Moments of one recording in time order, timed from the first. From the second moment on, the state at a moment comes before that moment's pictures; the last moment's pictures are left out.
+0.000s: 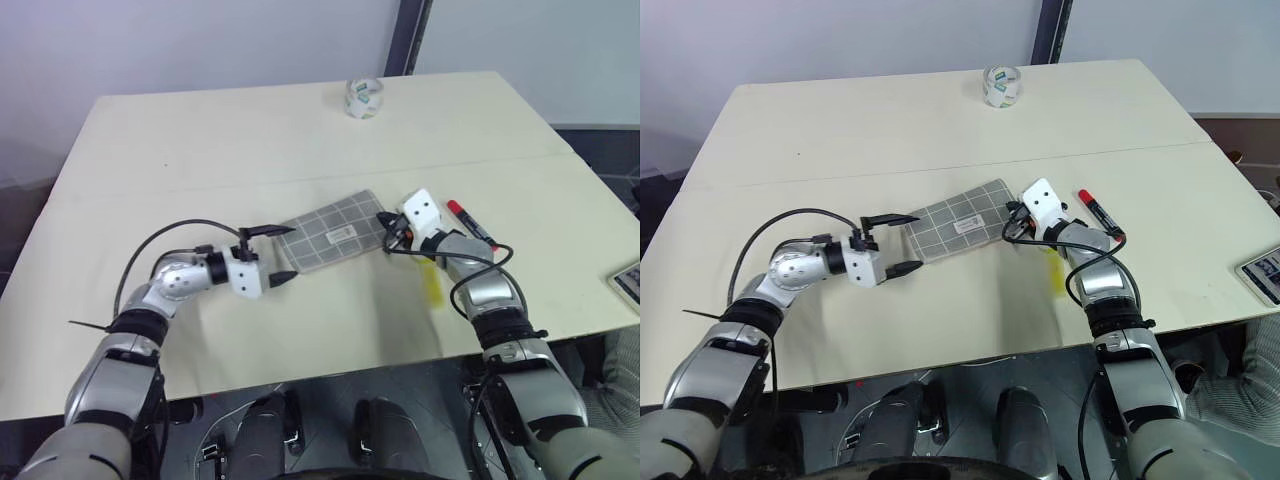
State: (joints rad) left arm -0.69 0.48 -0.22 0.94 0.37 -1.17 -0.63; right arm -0.62 -0.38 0.07 0.56 0.02 0.03 0.59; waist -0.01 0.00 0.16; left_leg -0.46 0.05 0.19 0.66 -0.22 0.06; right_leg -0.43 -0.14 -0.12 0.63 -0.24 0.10
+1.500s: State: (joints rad) left arm -0.66 0.43 -0.24 0.87 0.11 -0.94 -0.71; right arm -0.40 -0.49 0.01 0.01 0.19 0.48 0.64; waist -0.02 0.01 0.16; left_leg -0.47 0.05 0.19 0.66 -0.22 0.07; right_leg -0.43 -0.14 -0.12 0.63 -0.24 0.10
